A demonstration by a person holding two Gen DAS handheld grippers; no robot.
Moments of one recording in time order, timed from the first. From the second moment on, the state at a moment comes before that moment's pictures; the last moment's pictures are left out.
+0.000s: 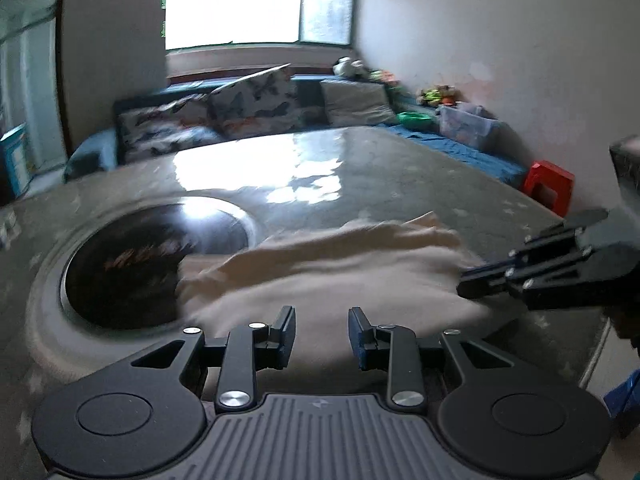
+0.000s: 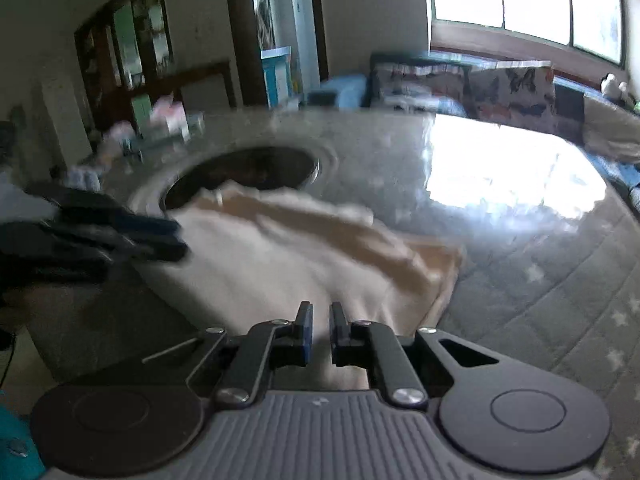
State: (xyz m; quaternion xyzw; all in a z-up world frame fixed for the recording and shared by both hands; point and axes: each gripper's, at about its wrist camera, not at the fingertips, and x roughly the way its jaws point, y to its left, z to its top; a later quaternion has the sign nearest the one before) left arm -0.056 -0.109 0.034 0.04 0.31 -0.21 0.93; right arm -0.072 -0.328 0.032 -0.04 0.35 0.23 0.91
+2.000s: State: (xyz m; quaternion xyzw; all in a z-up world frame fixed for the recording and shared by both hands) left arm 0.012 -0.117 0.037 0.00 0.36 -0.24 0.90; right arm -0.021 -0.296 0.045 -0.04 0.36 0.25 0.90
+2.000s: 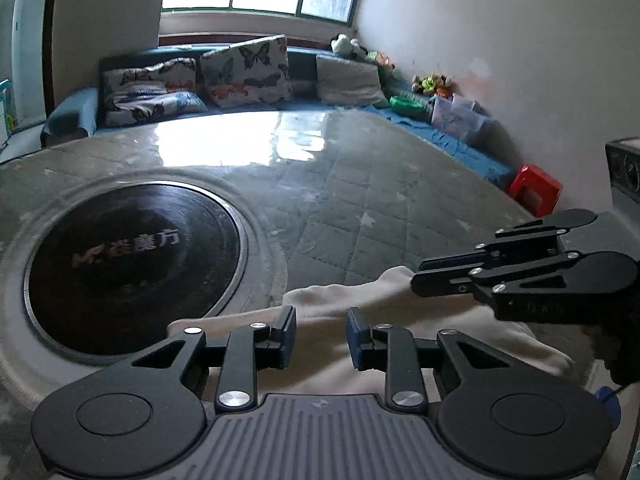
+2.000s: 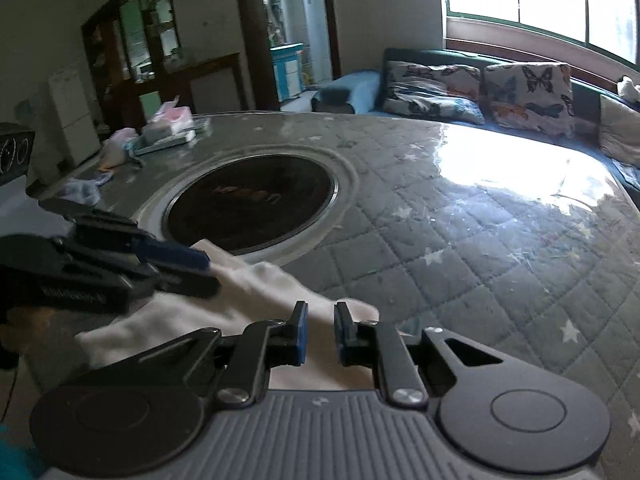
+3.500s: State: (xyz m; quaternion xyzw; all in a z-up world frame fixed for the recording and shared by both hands) left arm -0.037 -0.008 0.044 -0.10 0.37 -0.08 0.92; right arm -0.133 -0.151 0.032 -0.26 0.30 0.43 0.81
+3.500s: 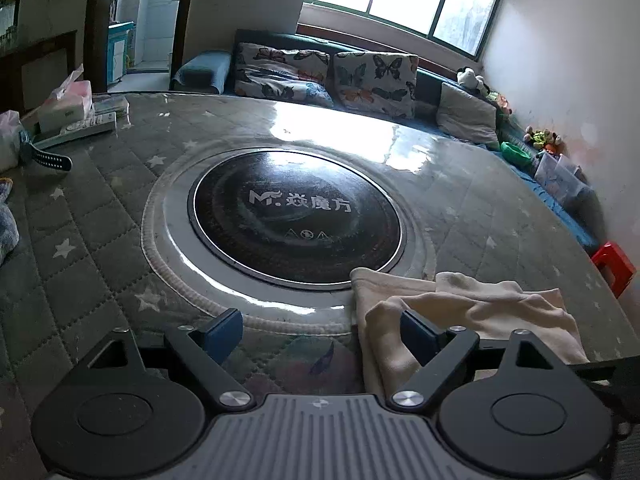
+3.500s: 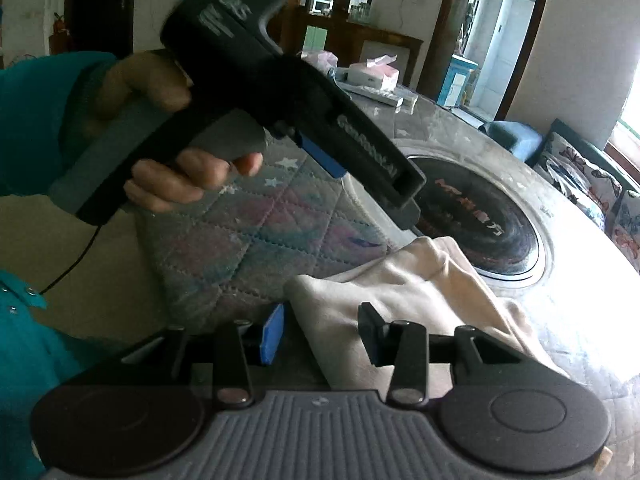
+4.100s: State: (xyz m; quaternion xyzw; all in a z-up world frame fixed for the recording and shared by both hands) left arm -0.035 -0.007 0.037 -0.20 0.41 -0.10 0.88; right arm -0.135 -0.135 0.021 -0.30 0.29 0.42 0.81
